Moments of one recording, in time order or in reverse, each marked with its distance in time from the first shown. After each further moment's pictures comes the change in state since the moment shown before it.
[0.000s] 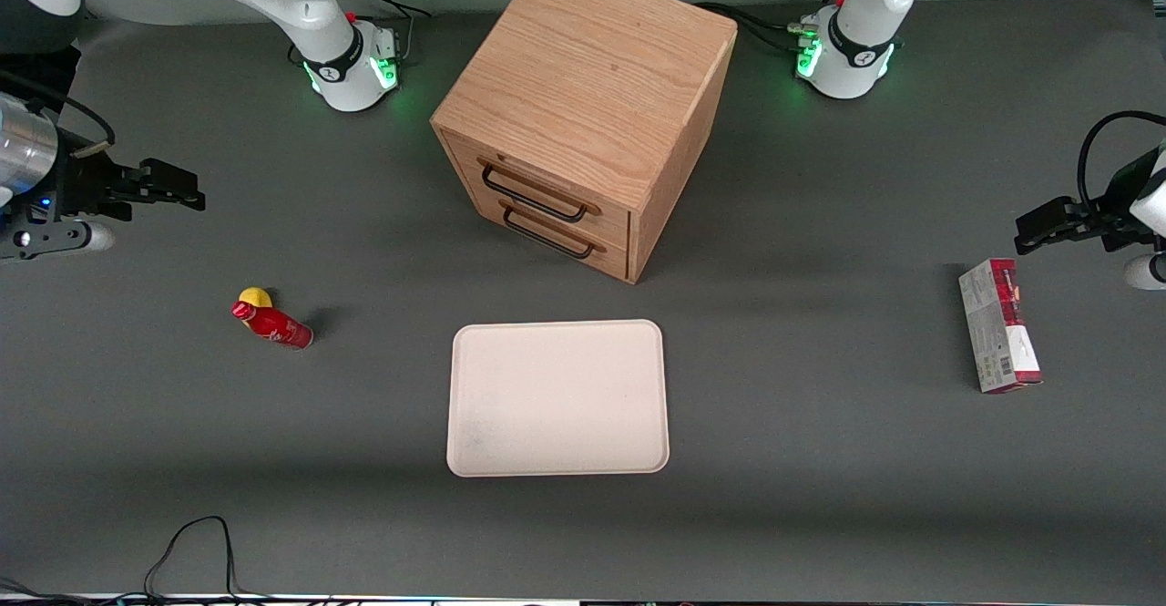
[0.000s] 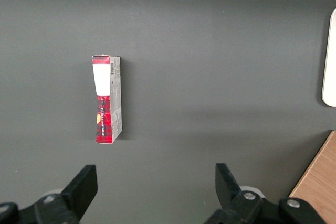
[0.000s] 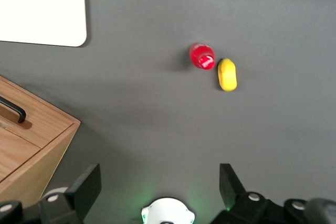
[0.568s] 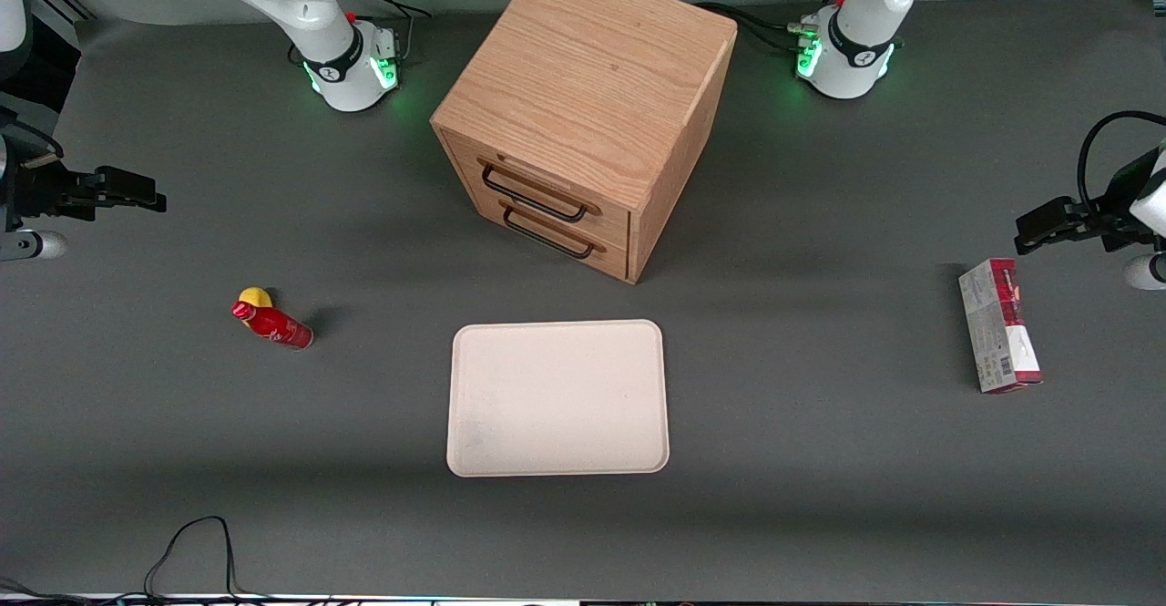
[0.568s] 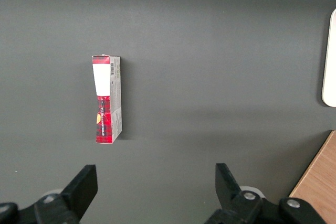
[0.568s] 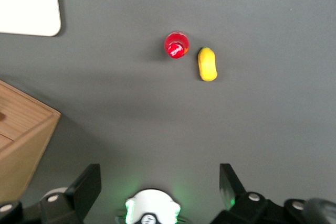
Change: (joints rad) arm -0.069 0.013 -0.022 -0.008 -0.028 -0.013 -0.129
